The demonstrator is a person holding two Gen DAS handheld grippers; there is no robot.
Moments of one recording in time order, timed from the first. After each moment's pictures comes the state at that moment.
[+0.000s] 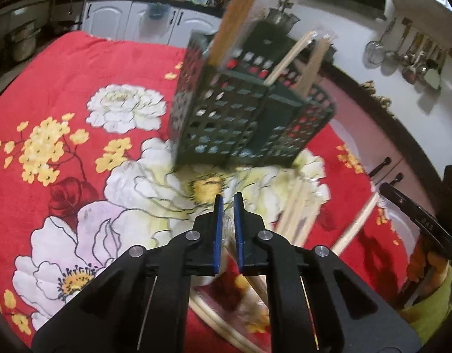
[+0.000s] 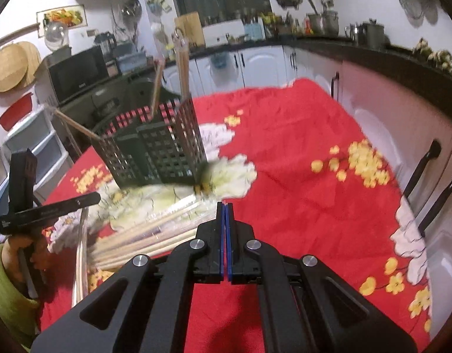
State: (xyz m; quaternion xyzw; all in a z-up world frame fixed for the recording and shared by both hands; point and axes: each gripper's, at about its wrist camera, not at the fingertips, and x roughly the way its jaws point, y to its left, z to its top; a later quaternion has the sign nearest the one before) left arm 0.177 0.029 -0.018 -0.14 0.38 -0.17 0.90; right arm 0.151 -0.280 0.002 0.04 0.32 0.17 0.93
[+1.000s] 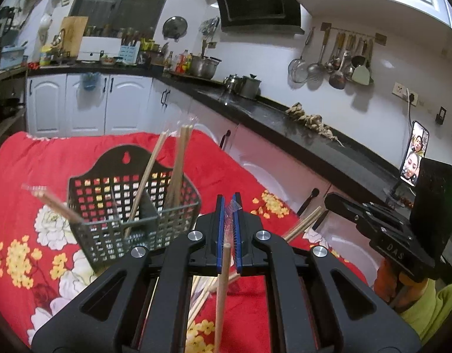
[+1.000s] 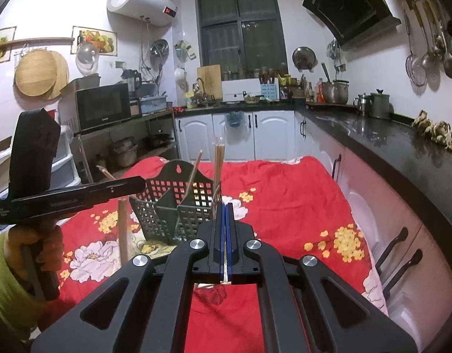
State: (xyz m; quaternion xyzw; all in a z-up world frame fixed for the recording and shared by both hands) left arm 0.163 -0.063 0.098 -0.07 0.24 -0.28 0.93; right arm 0.109 -0.272 0.090 0.01 0.19 0.19 0.96
